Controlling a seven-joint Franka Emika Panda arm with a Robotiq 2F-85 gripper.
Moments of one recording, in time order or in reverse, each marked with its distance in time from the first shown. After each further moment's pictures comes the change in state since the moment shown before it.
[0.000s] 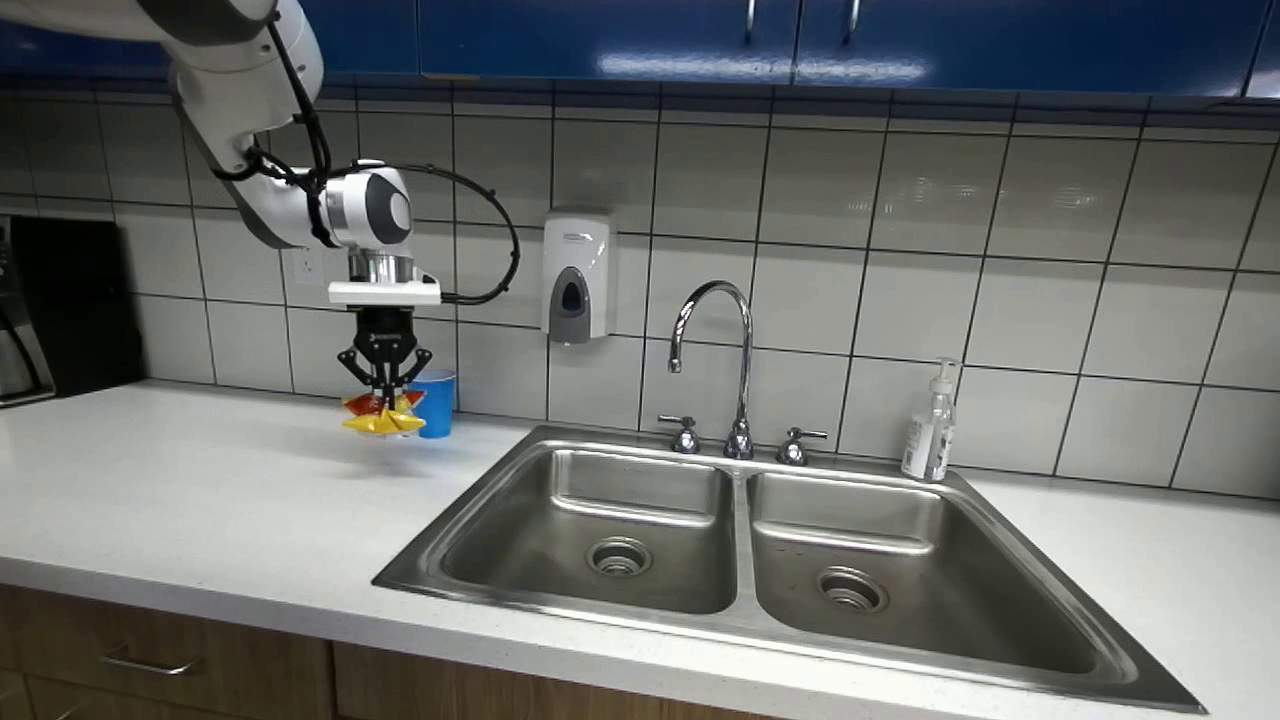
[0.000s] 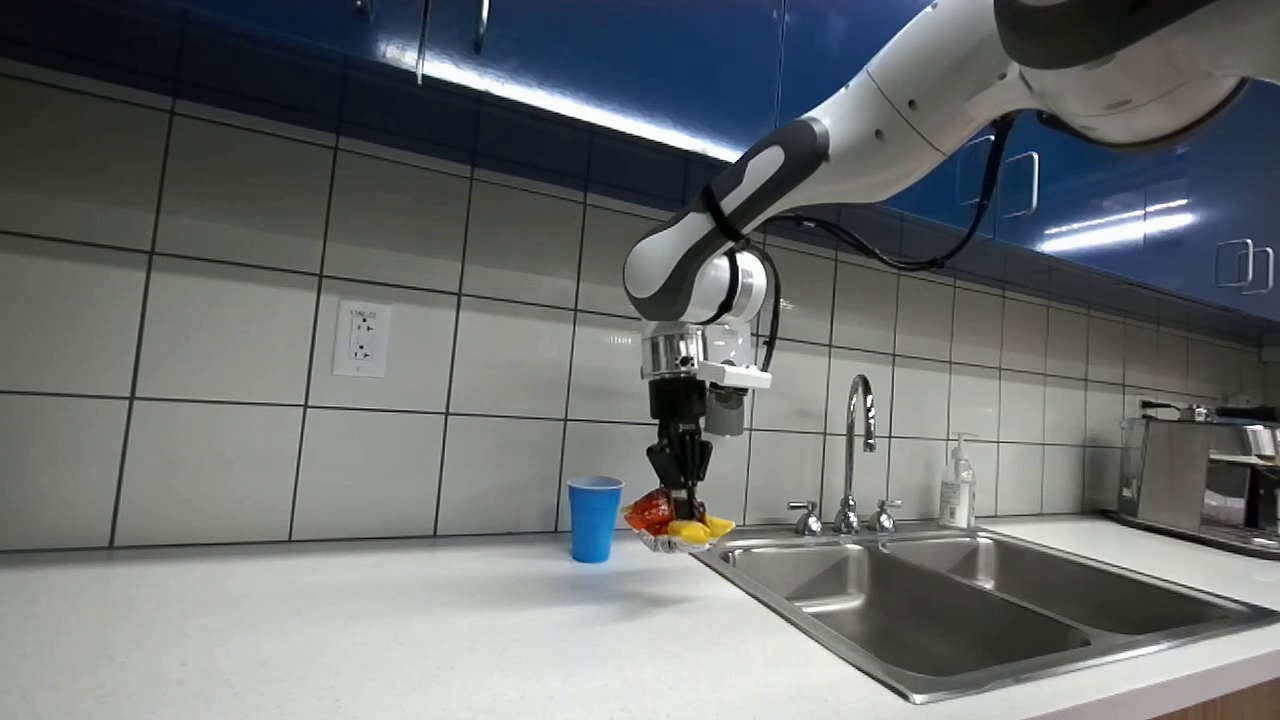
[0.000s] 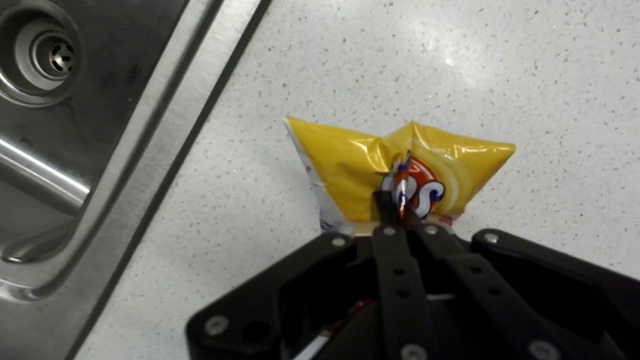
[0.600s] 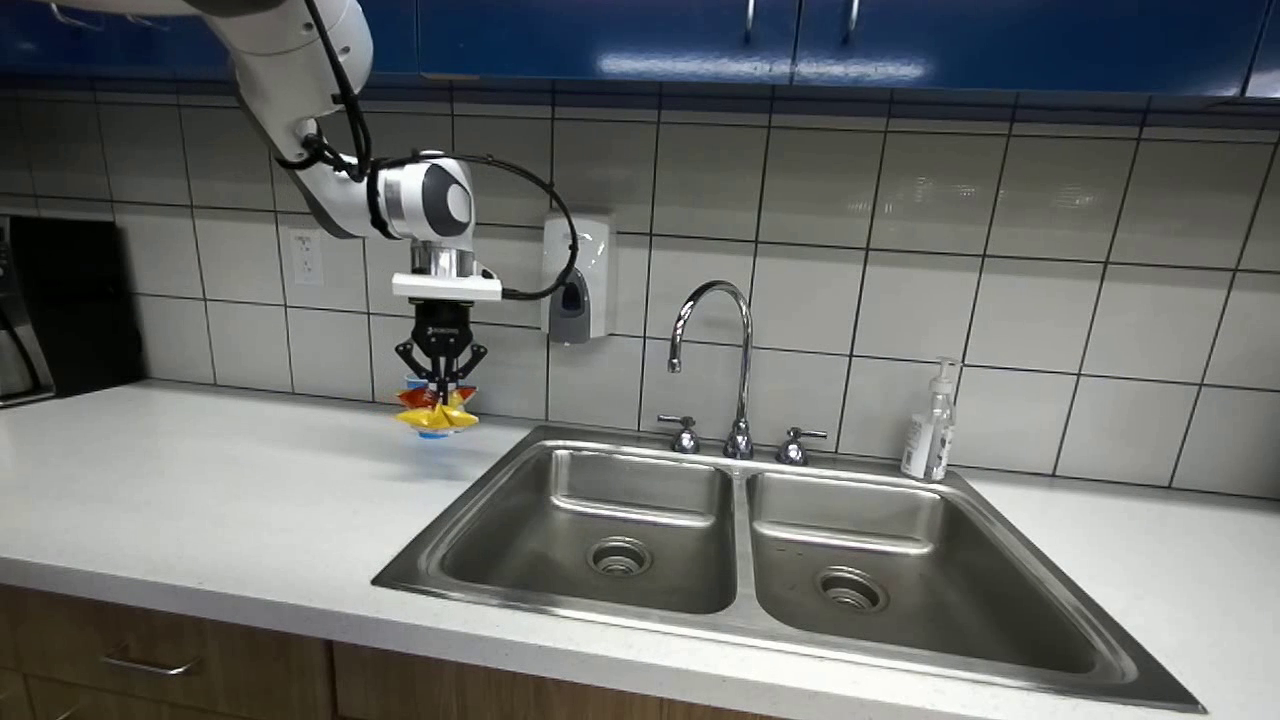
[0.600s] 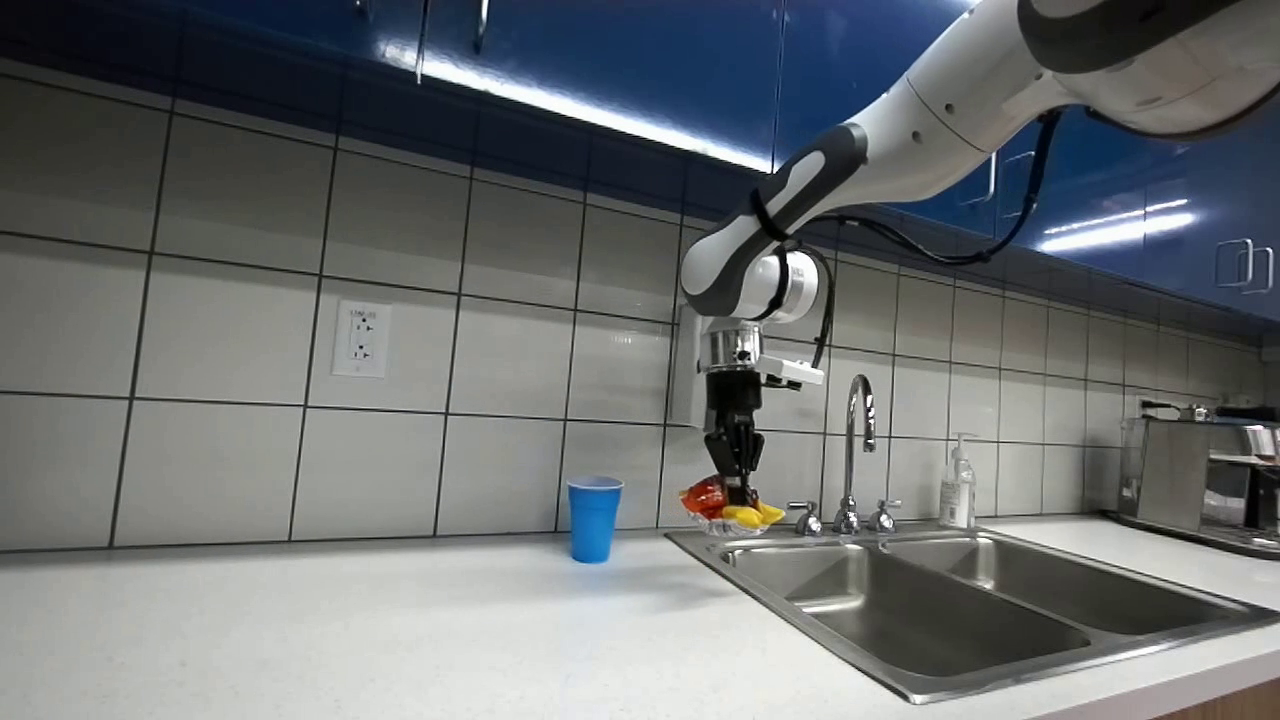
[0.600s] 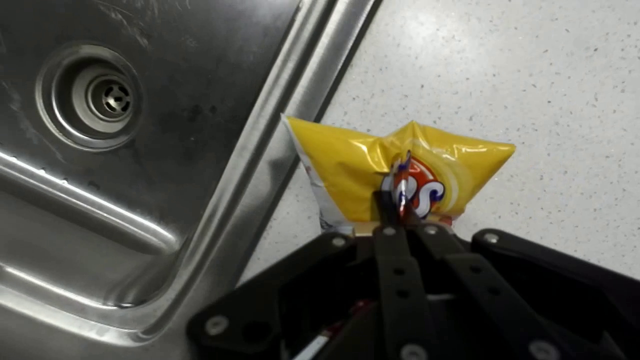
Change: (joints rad) arm -0.127 -0.041 -0.016 -0.026 0.041 -0.004 -0.103
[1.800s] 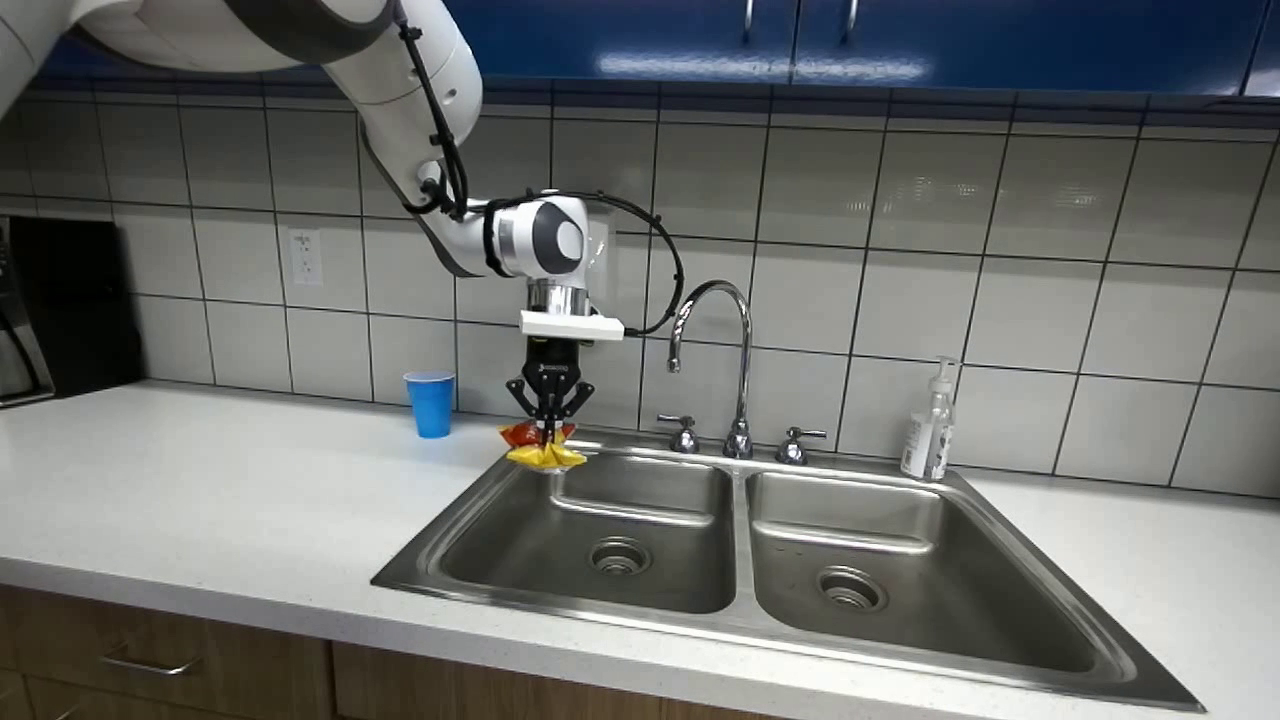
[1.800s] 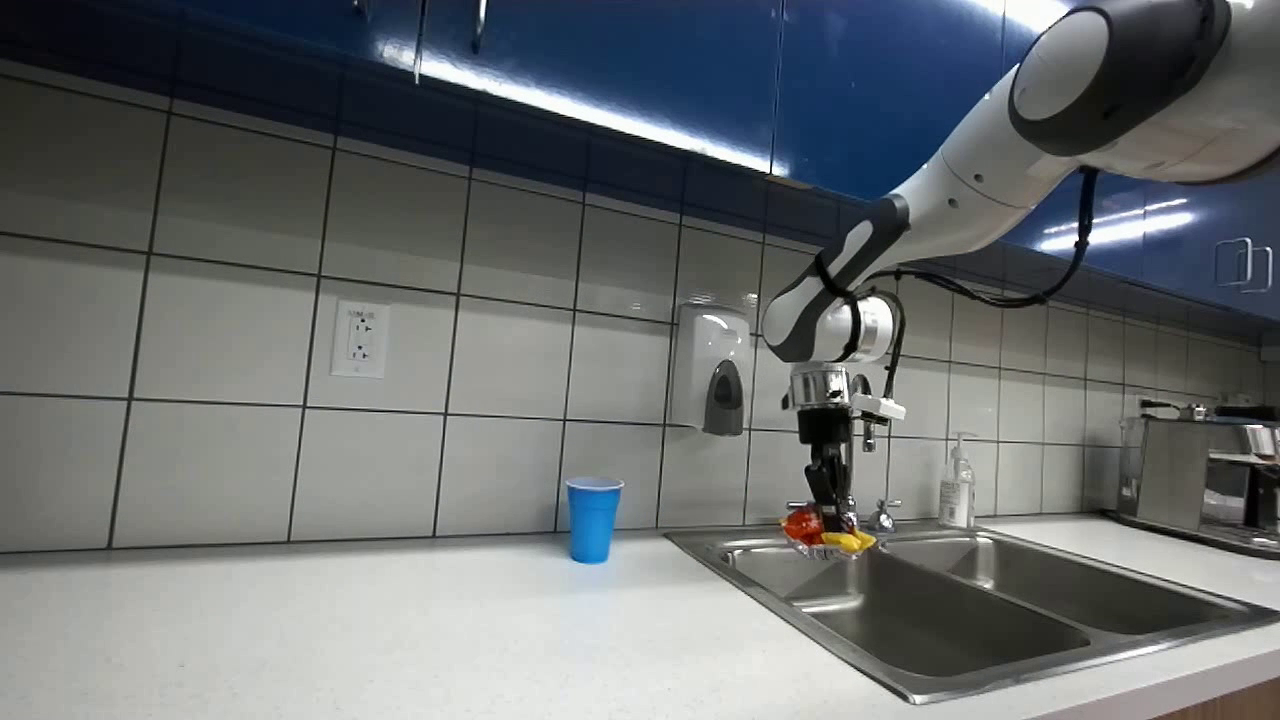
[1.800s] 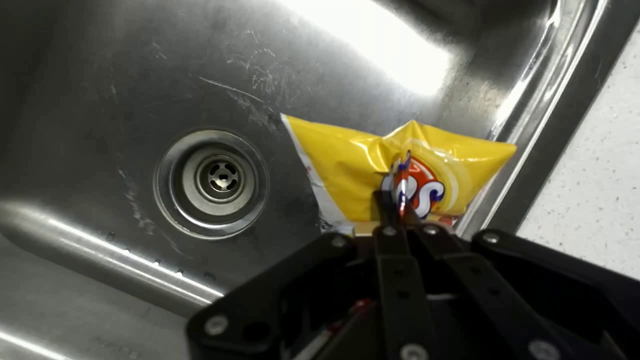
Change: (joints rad) arm -0.189 0.108 -0.071 0.068 0.003 0.000 -0.255
